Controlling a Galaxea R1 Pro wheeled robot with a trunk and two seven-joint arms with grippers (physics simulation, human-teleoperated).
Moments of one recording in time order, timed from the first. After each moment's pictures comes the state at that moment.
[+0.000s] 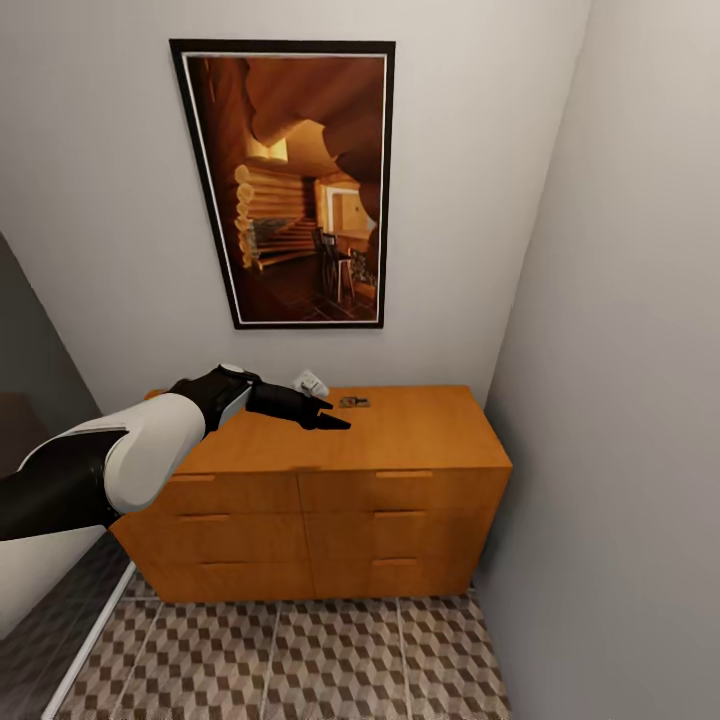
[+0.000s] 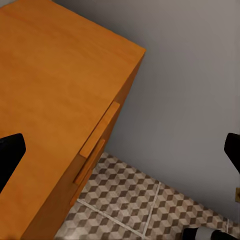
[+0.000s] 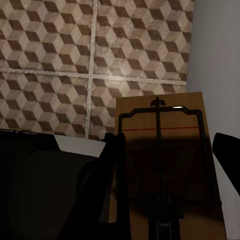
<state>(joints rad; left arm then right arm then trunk) -1.48 -0.02 0.10 0.04 -0.47 0.15 -1.12 -0.21 -0.13 0.20 -0.13 -0.15 -0.22 0.15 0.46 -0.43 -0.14</state>
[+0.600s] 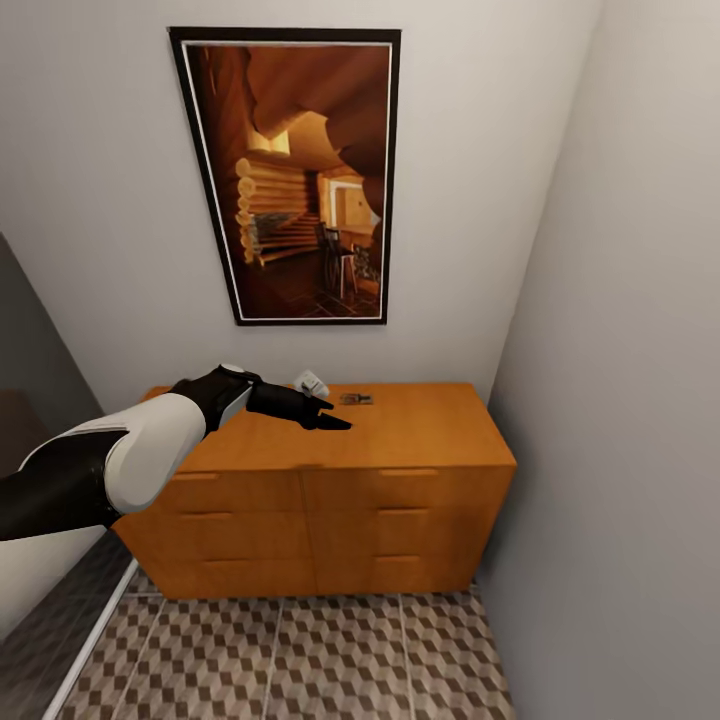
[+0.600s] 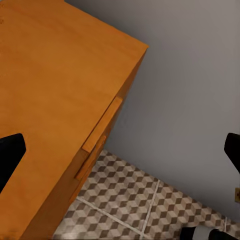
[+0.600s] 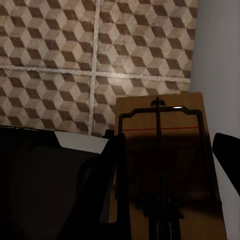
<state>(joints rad) -1.48 -0.02 0.10 0.04 -0.47 0.15 -1.12 -0.21 -0.13 0.20 -0.13 -0.15 -0.22 0.15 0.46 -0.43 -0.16</state>
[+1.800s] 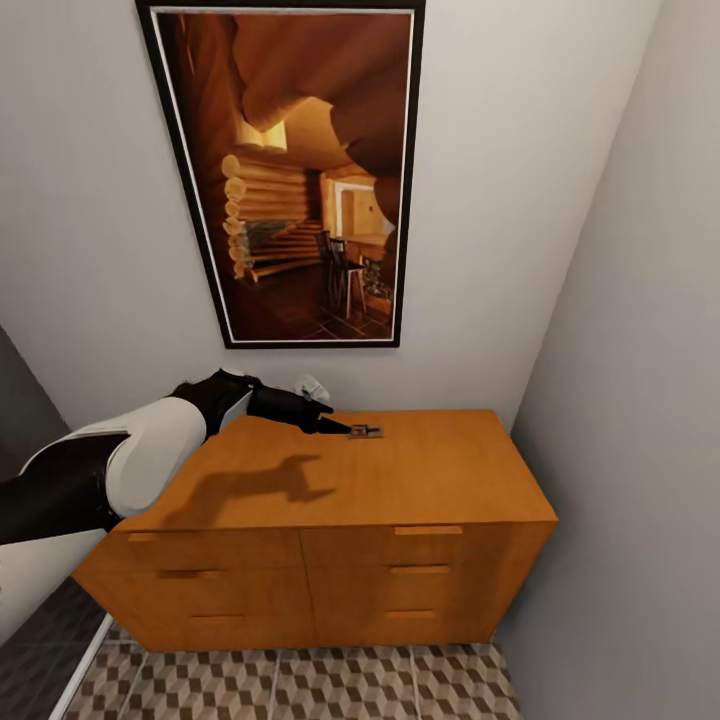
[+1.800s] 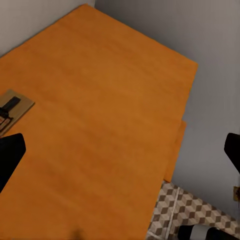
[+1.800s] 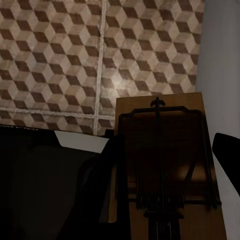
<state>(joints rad) -1.46 -0.02 0.10 0.04 -0.47 0.15 -1.12 -0.21 -0.13 0.20 -0.13 -0.14 -0.22 0.15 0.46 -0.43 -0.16</state>
